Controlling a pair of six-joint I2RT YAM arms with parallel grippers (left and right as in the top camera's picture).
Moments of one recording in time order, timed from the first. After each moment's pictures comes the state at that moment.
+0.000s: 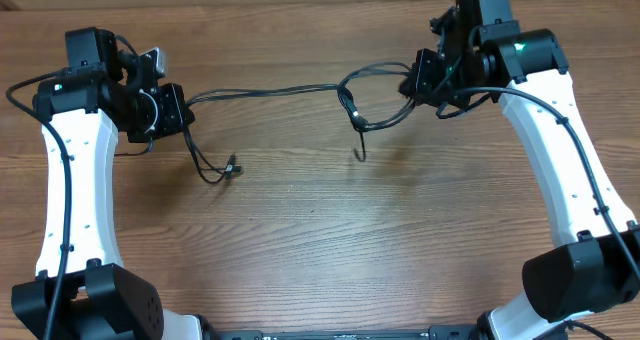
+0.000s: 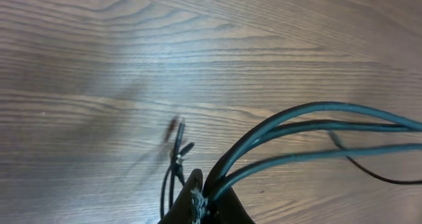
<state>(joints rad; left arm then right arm) 0.21 1.64 1.55 -1.13 0.40 -0.07 0.19 1.76 1.77 -1.14 -0.33 0.43</state>
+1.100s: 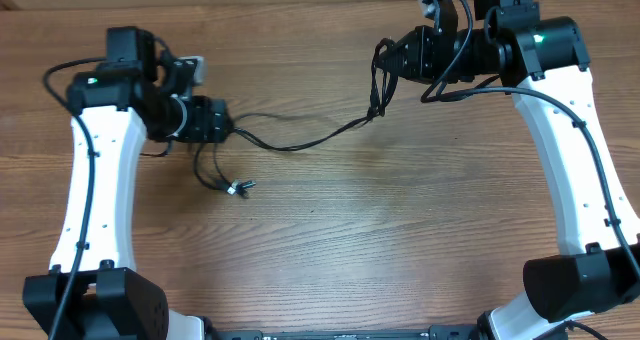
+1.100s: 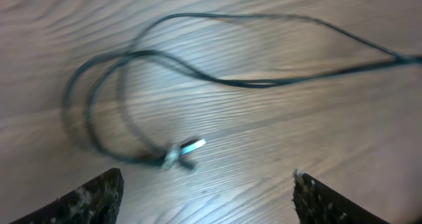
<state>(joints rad) 0.06 1.64 1.55 -1.18 0.35 0.12 0.18 1.76 1.92 -1.08 -0.74 0.27</state>
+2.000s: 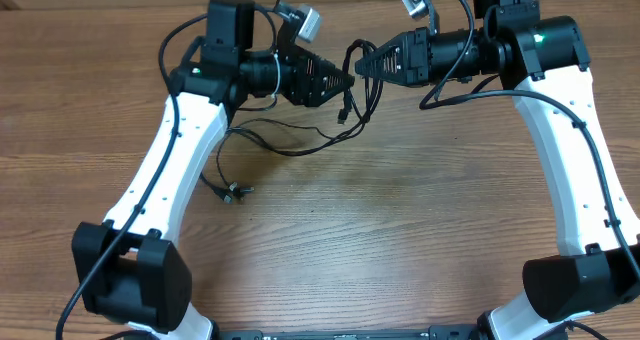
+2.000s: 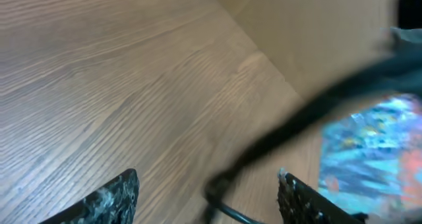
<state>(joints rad) -0.25 1.77 1.55 -0.50 0.93 -0.09 0.19 1.76 1.92 -1.08 -1.13 0.17</state>
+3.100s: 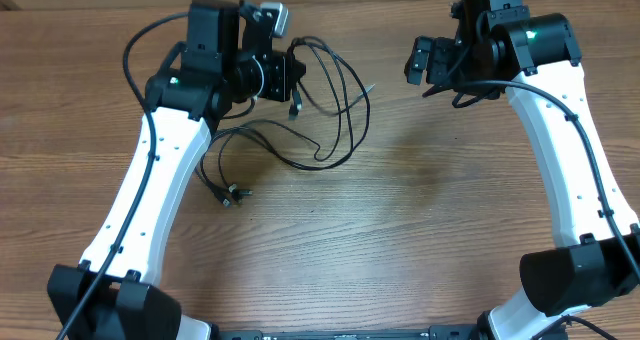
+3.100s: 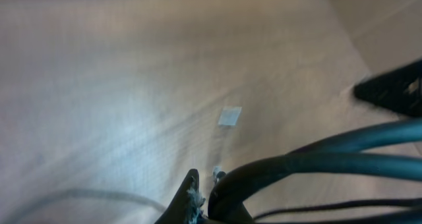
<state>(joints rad) -0.23 1.64 1.55 -0.65 0.50 -0.16 0.20 1.79 1.92 -1.24 -0.10 0.36</state>
